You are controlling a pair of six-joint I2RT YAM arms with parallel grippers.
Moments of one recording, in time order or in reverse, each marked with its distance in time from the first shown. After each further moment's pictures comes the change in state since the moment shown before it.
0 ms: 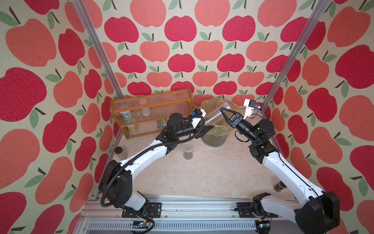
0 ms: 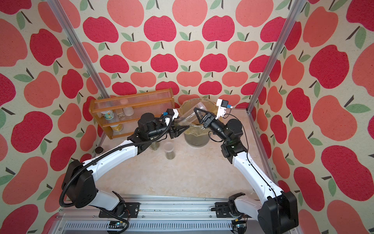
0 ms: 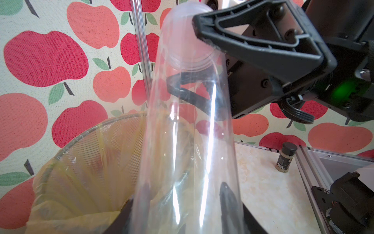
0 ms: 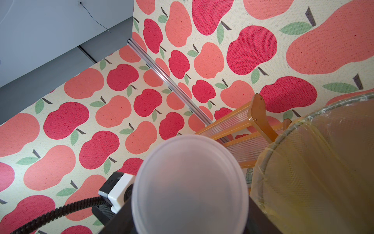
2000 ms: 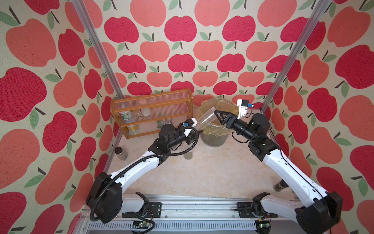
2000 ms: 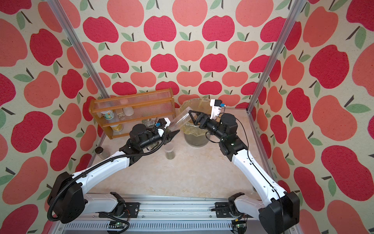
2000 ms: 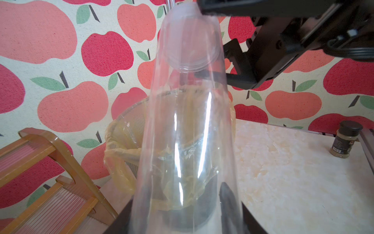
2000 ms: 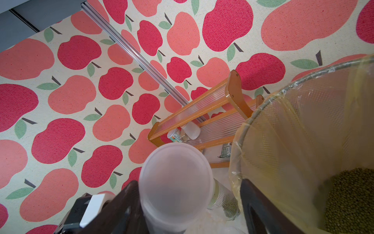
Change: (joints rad) left arm 0.016 -0.183 -0.267 0.080 -0.216 0.143; right arm 0.066 0.018 0.134 -0.349 0.087 -0.145
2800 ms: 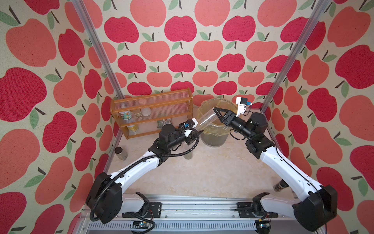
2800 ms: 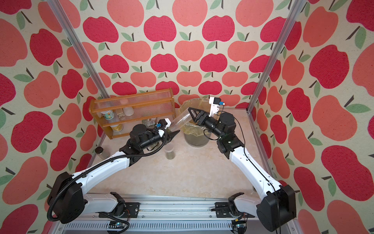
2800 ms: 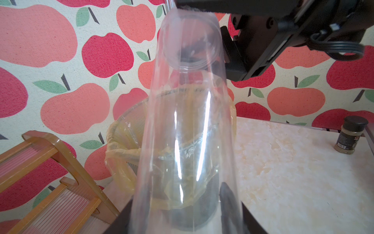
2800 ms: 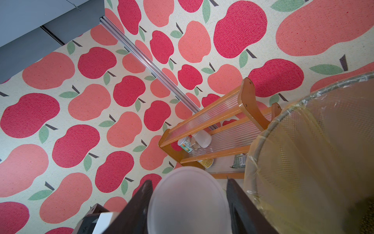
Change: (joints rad) left arm -0.004 -0.001 -0.002 -0.003 -0.010 0.023; right arm 0.002 0.055 0.000 0.141 -0.030 0.064
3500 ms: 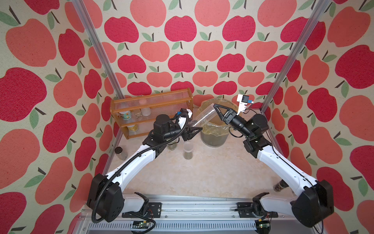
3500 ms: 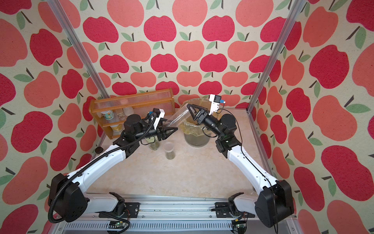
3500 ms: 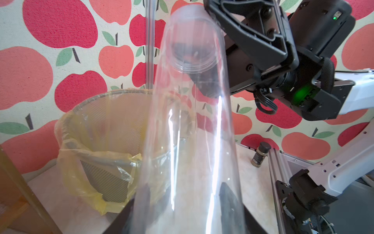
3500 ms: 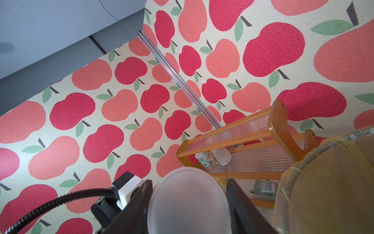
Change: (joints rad) left arm 0.138 0.032 0.174 -0.187 0.404 -0.348; right arm 0.000 0.034 -0.038 0.279 -0.053 0.030
